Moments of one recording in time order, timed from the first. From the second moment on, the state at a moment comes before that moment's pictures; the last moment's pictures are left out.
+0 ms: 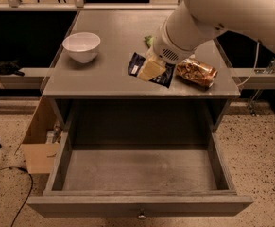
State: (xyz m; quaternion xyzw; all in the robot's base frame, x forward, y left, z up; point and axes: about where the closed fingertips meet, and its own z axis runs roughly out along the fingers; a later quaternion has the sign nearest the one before) arm 0.585 -0.035 0.921 -0.57 0.75 0.01 0.33
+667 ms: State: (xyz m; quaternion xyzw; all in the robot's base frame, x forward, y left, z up) arm 0.595 -0.027 0.933 -0.58 0.74 -0.01 0.33
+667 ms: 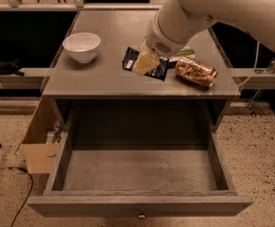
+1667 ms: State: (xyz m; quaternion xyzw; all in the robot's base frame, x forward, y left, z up) arm 0.652 -0.043 0.917 -0.57 0.76 -0.04 0.31
